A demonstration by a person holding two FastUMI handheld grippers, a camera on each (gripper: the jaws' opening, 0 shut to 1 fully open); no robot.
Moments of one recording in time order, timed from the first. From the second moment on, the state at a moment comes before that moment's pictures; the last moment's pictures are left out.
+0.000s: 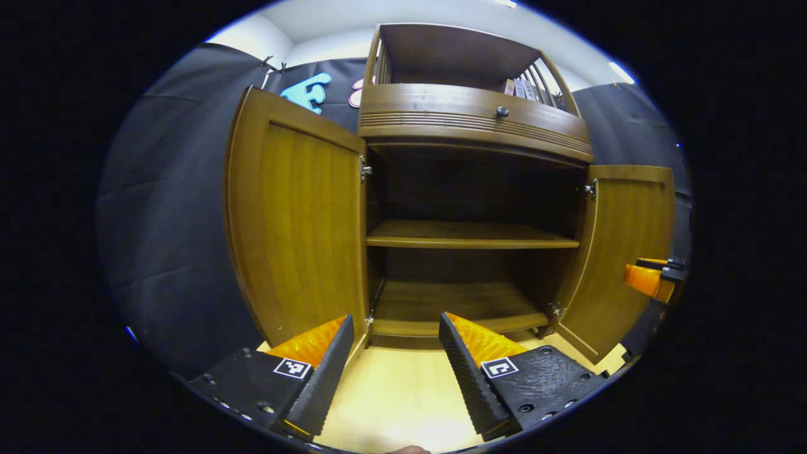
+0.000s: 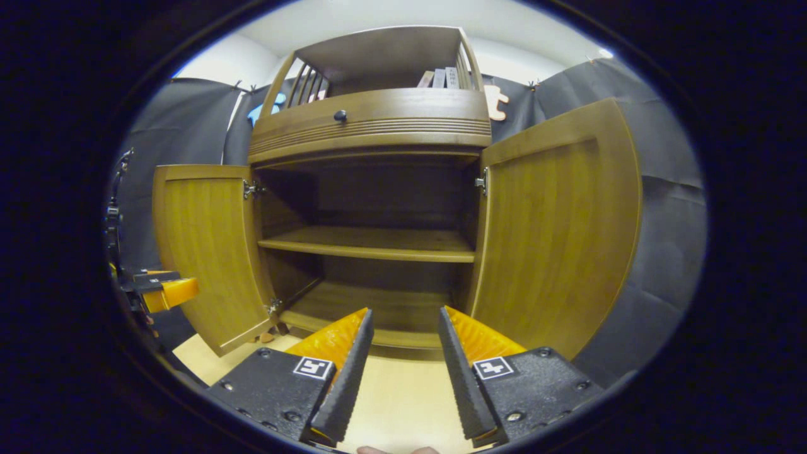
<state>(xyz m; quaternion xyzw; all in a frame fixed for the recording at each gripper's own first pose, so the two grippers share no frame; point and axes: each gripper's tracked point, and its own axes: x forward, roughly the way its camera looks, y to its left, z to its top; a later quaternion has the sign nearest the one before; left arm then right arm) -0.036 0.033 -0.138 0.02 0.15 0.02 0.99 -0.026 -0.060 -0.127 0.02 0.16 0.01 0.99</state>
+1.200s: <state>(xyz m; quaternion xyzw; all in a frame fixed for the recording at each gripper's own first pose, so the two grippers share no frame) -0.044 -0.019 -0.077 0.01 0.05 0.02 1.00 -0.041 -0.067 -0.077 0.01 0.12 0.01 0.99</state>
